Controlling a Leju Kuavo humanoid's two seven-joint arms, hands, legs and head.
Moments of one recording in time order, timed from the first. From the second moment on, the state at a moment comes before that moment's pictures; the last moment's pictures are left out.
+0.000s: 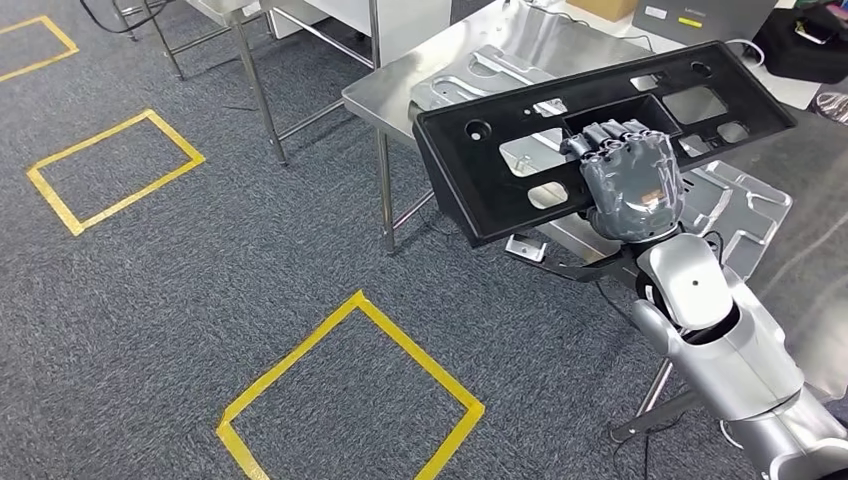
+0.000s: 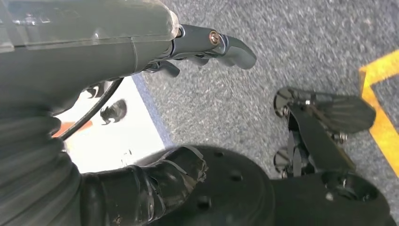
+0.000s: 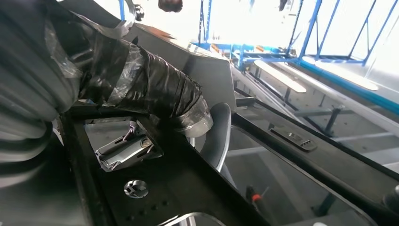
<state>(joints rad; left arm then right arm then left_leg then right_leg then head) -0.07 -0.25 1.18 -0.30 -1.05 -0.13 -0.08 -0.35 -0.62 0.09 -1.77 1.28 -0.04 0.04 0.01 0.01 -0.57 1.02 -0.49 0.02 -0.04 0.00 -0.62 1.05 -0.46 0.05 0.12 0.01</state>
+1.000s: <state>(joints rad) -0.07 -0.25 1.19 -0.30 -1.05 -0.13 -0.08 -0.34 -0.62 0.09 -1.76 1.26 0.00 0.05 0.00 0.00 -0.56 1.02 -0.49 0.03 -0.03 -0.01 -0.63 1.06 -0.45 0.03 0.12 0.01</state>
